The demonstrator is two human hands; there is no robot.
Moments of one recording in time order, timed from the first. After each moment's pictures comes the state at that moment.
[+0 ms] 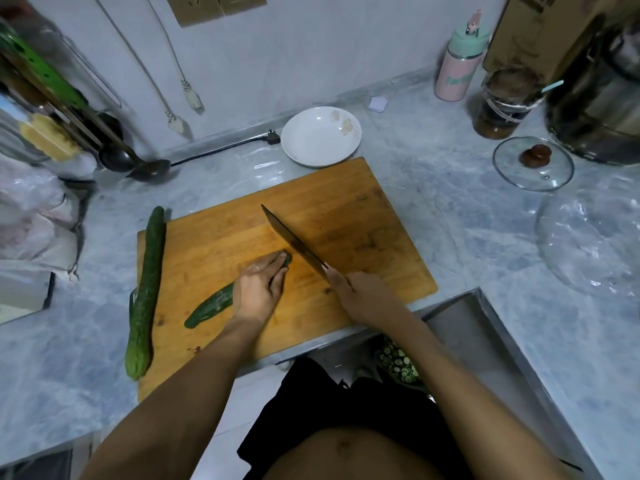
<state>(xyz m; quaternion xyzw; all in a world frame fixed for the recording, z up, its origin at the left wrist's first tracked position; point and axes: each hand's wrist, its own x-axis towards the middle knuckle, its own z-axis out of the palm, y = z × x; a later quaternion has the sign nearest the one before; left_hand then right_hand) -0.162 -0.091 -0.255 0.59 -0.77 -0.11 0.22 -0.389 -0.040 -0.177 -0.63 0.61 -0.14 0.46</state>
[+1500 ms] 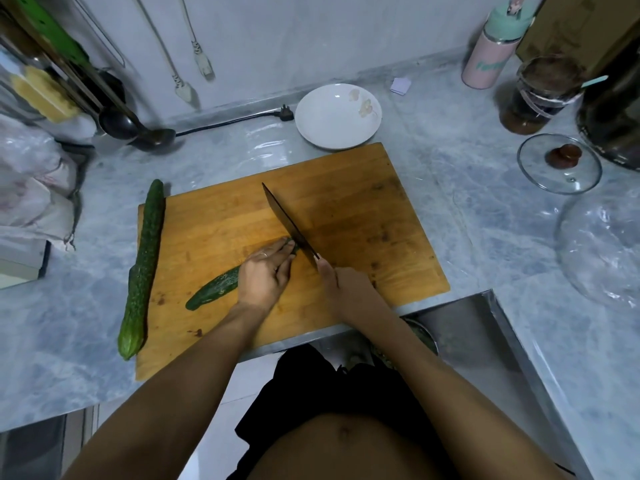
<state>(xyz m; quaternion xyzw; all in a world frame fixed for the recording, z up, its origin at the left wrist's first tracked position) -0.158 -0.094 -0.264 0.58 -0.77 -0.13 0.25 -0.346 -0.049 -0.181 -0.61 0.62 -0.12 0.48</state>
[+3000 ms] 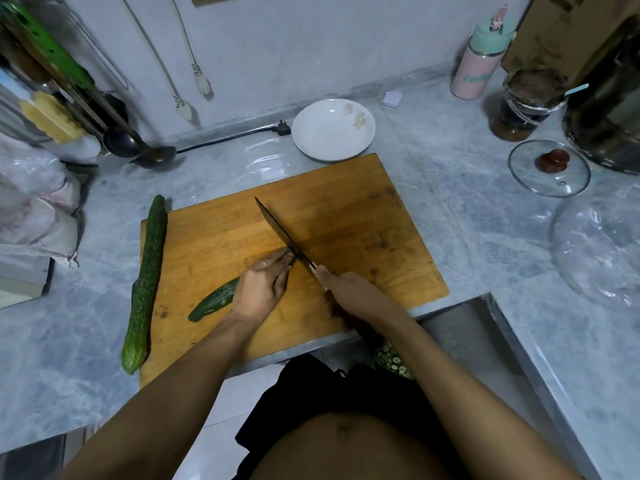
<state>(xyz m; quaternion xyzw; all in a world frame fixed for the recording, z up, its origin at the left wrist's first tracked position) -0.147 -0.095 -0.253 0.53 -0.81 -0.13 0.23 -0.358 -0.058 -0.173 -0.44 0.60 -0.12 0.66</state>
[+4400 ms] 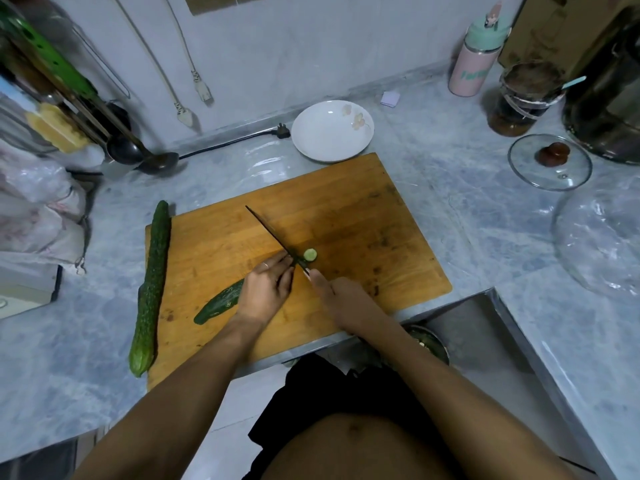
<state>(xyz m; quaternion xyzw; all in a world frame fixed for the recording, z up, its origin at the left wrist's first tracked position) -0.150 -0.091 -0.252 0.56 -0.79 -0.15 0.21 -0.336 -0.043 -0.182 -0.60 0.61 -0.13 0.50</state>
